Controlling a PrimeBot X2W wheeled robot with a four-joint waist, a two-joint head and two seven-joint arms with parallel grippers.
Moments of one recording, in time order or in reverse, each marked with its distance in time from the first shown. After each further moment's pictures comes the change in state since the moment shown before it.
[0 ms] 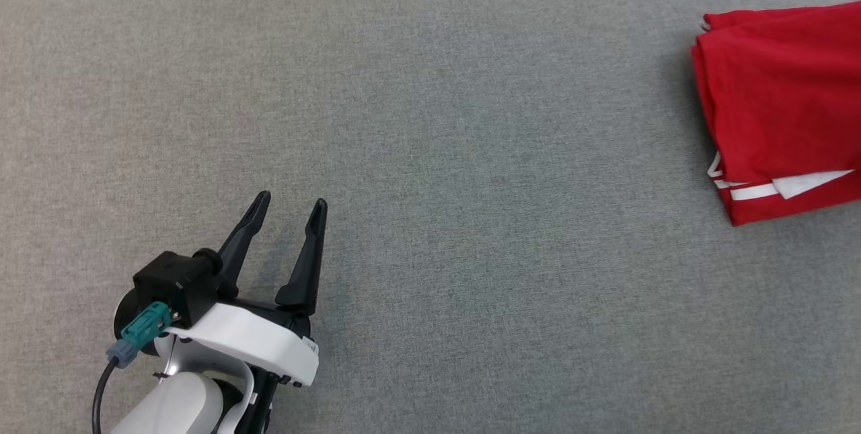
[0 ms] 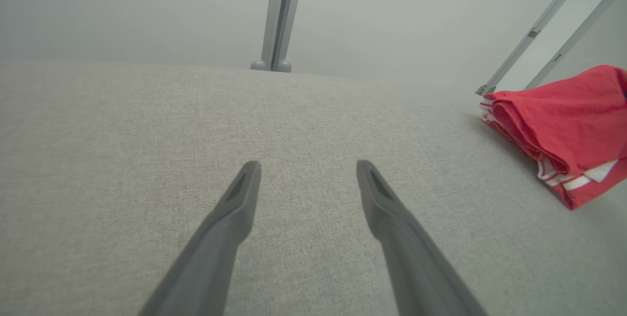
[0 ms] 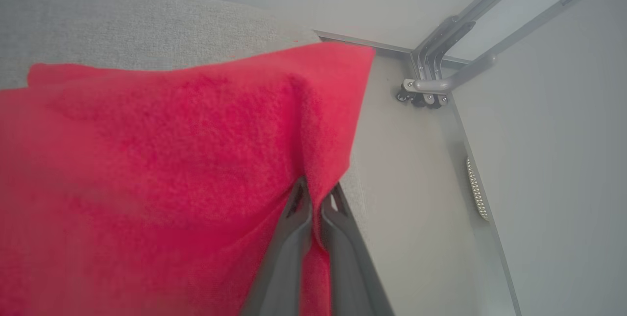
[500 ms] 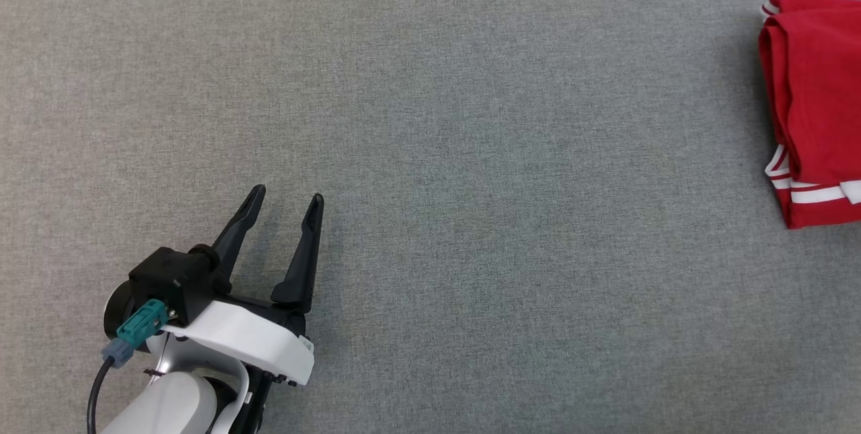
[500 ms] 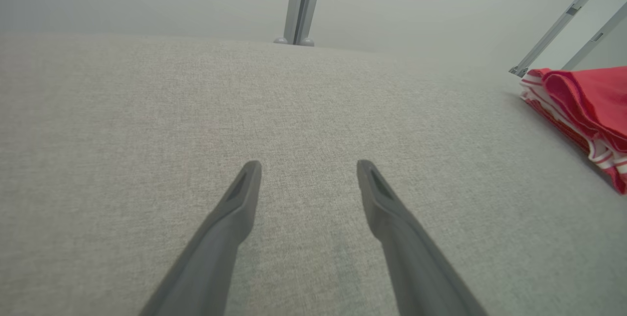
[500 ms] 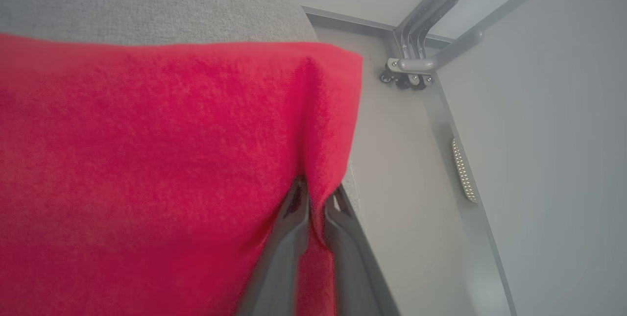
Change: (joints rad) left arm -0.012 0.030 -0.006 -0.045 0.021 0.027 0.027; right arm -0.060 0.045 -0.171 0.253 -0.231 0.000 -0.163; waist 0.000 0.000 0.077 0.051
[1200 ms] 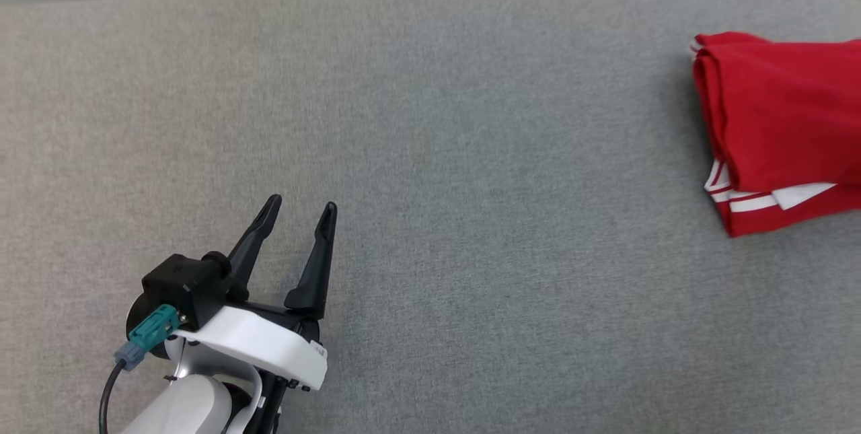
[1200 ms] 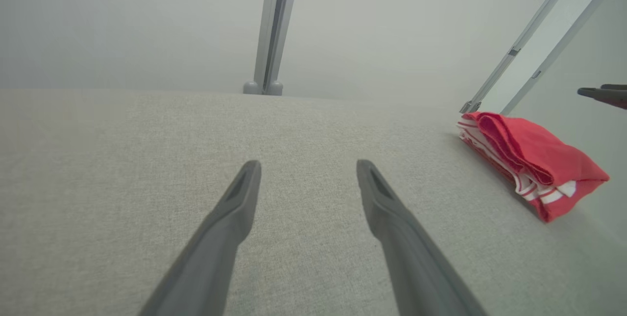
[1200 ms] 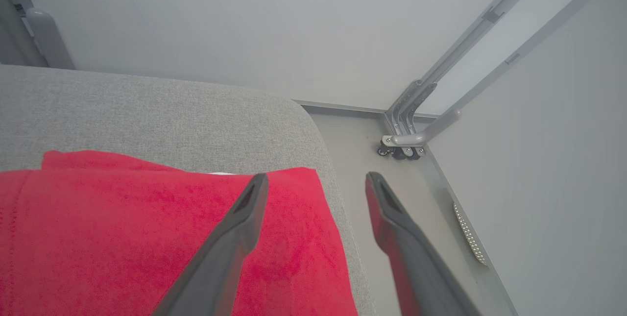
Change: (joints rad) left arm 0.006 -0.039 -0.012 0.039 -0.036 -0.026 -0.030; right arm -0.063 0.138 -0.059 0.082 -0.145 0.000 -0.225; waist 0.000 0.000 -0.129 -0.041
